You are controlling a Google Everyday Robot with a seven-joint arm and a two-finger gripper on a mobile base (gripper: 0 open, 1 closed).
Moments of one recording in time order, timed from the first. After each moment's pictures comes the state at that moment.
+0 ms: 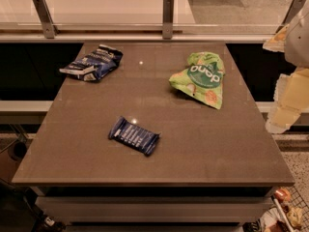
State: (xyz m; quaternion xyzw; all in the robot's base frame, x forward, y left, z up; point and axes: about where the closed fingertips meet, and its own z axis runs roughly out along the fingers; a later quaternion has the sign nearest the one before) arm 0.438 -0.214 0.986 -0.60 0.78 -0.05 0.17
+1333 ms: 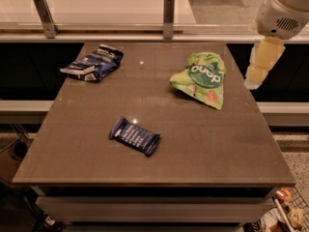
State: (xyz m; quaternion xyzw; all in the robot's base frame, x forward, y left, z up) arm 0.563 -0.235 0.969 -0.59 0.79 -0.06 0.15
